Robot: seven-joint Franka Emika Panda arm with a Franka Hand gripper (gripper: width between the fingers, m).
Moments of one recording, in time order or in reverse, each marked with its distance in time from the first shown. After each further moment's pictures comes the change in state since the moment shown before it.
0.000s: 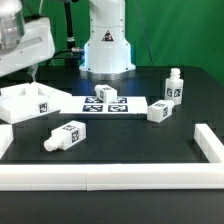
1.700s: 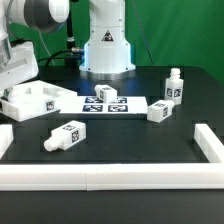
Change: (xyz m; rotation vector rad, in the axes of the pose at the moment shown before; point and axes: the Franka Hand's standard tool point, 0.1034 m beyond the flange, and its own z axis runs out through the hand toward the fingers) arm -0.034 0.016 0.046 -0.033 -0.004 -0.093
